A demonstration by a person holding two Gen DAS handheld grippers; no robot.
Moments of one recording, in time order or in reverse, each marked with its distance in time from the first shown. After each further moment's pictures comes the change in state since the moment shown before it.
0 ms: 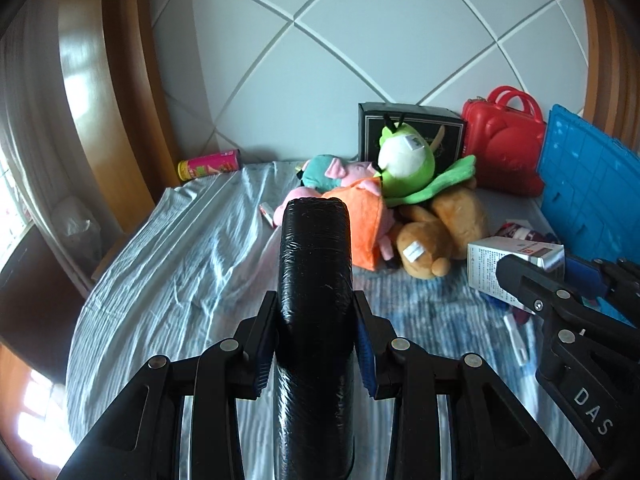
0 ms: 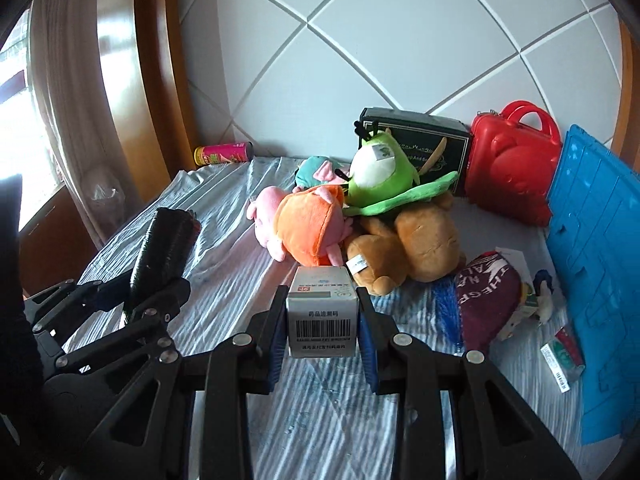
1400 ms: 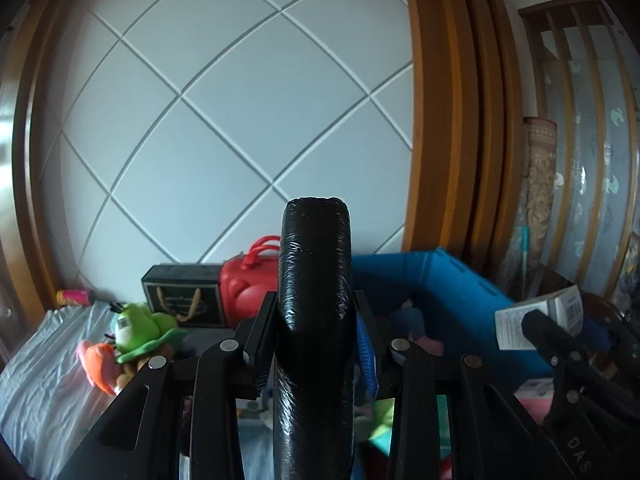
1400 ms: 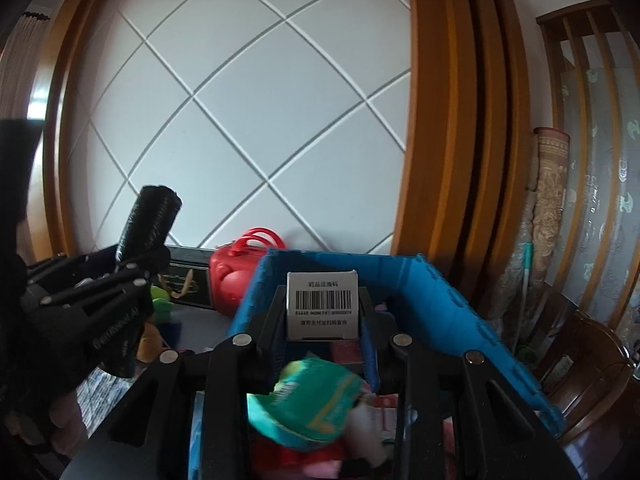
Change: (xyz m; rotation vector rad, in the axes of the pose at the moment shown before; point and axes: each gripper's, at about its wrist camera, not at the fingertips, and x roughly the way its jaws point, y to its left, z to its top) left arm -0.222 -0.474 0.131 0.052 -0.398 -0.293; right arm -0.321 -0.451 -0.004 0.089 -0.373 -0.383
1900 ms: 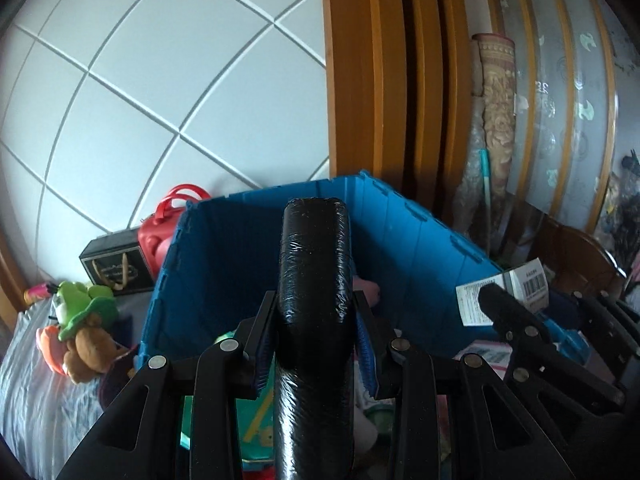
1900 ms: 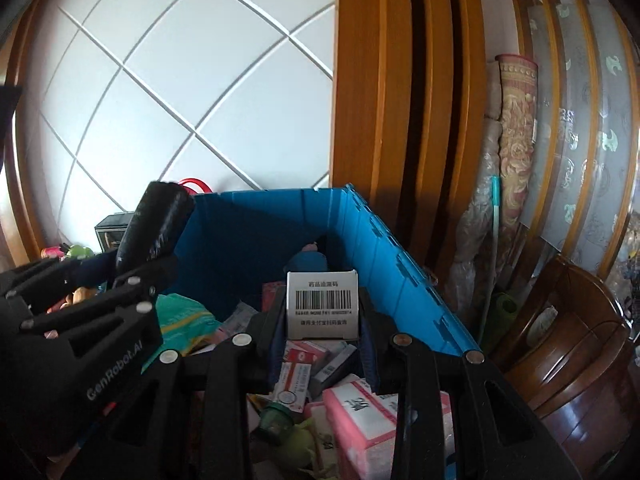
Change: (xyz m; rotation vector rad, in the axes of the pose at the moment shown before) left arm 0.066 -0.158 -0.055 0.121 0.223 -0.089; right arm 0.063 -0.130 -0.061 0.075 0.176 -0.050
